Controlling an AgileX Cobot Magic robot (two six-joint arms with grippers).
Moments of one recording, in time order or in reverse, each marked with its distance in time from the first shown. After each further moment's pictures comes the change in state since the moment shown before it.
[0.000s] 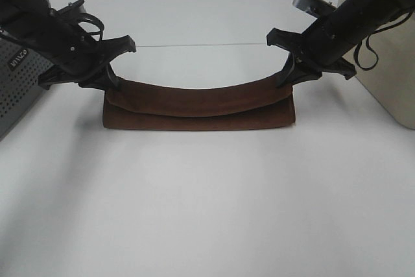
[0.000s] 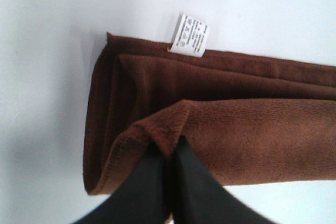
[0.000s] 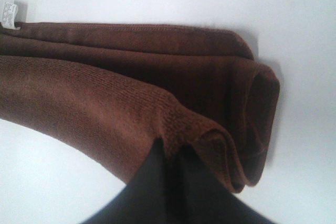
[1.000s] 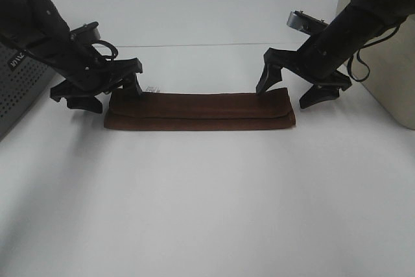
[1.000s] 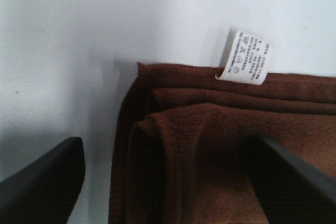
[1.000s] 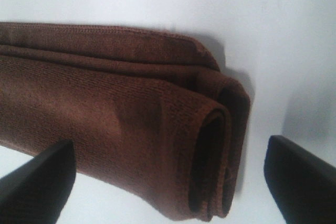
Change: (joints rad) left arm 0.000 0.164 -0.086 0.064 -0.049 -0.008; right arm 0.000 0.107 -0.054 -0.066 -0.018 0.023
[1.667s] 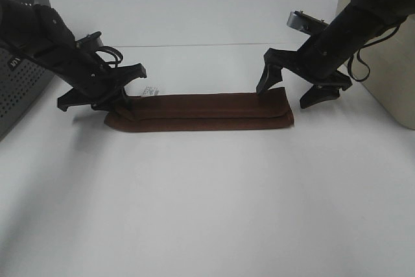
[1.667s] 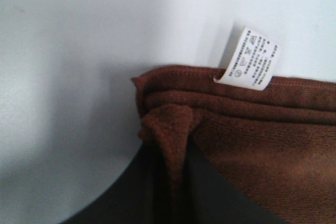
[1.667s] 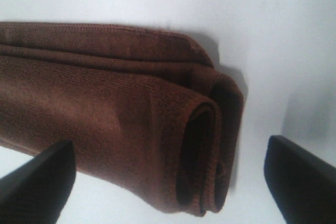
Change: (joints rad) left arm 0.000 0.041 -0.012 -0.073 -0.004 0.004; right arm 0.000 0.000 0.000 -0.004 0.000 0.000
